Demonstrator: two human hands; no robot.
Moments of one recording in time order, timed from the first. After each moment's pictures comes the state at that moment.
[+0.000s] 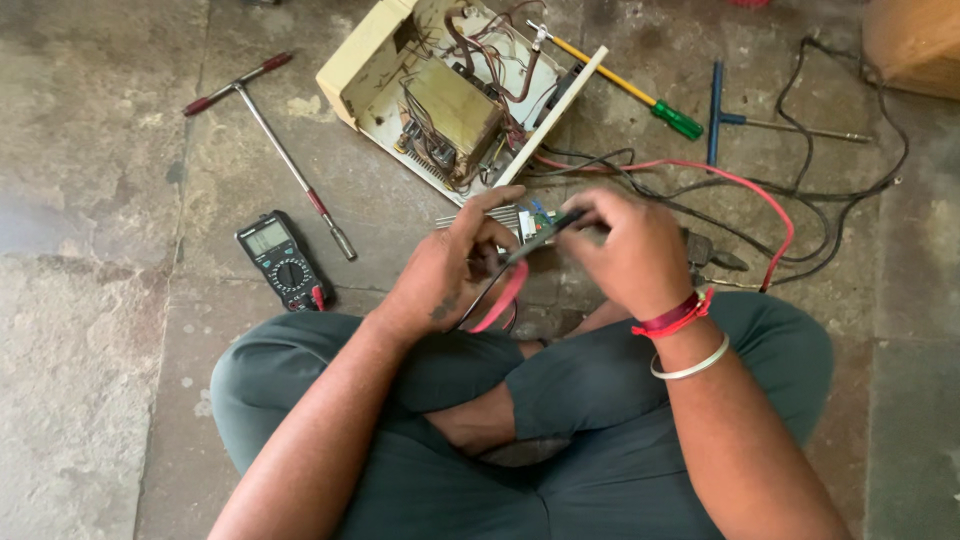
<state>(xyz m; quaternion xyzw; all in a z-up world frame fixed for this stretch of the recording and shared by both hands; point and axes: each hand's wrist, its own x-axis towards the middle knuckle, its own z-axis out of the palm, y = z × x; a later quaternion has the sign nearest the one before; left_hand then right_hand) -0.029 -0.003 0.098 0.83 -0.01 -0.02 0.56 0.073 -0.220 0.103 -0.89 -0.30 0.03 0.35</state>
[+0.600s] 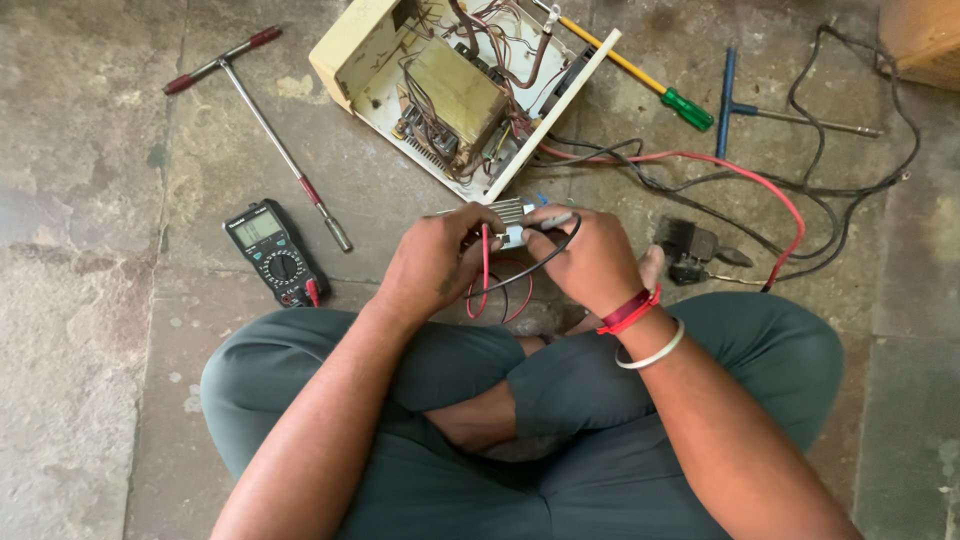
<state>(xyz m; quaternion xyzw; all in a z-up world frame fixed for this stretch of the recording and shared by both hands) -0.017 0.009 0.064 0.88 0.04 0.03 0.47 0.067 -0.190 0.040 -0.86 -0.29 0.08 0.42</state>
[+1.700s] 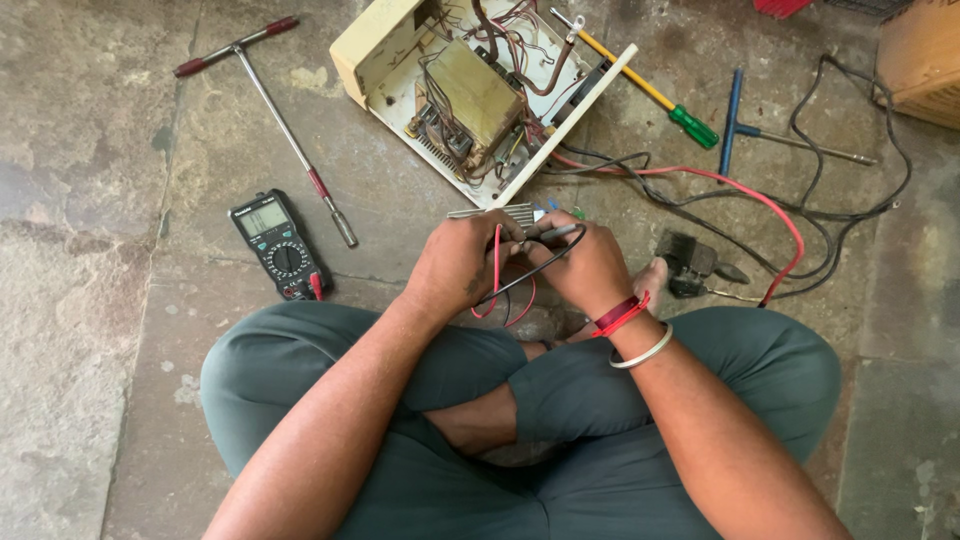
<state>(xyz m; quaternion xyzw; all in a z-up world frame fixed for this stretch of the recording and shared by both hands) -0.013 0.002 0.045 0.88 0.03 0.05 0.48 0.071 -0.185 0.009 -0.86 -0.30 0.12 0.40</state>
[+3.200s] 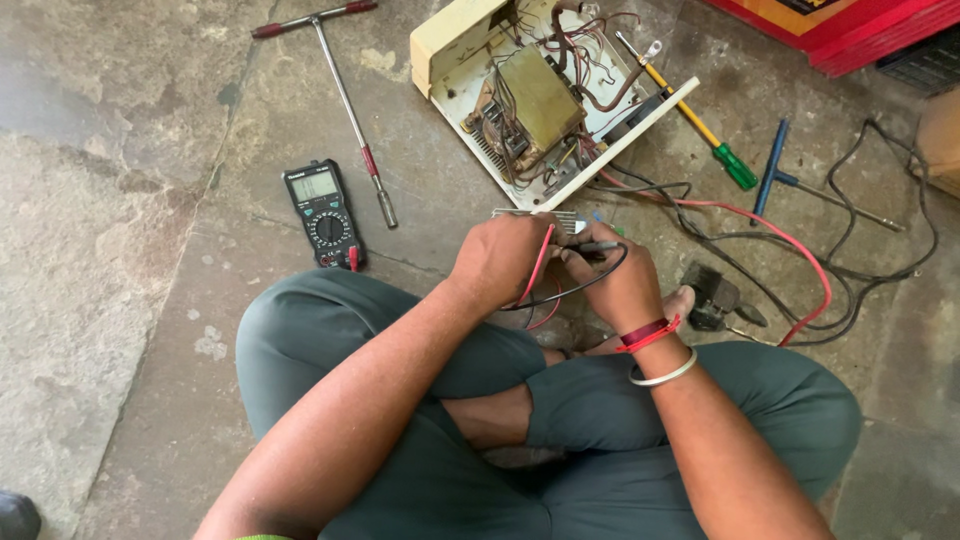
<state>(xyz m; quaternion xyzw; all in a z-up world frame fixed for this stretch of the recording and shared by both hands) -0.012 -0.003 0.029 0.95 0.05 0.00 0.32 0.064 -0.181 0.016 -0.88 -0.32 0.11 0.34</state>
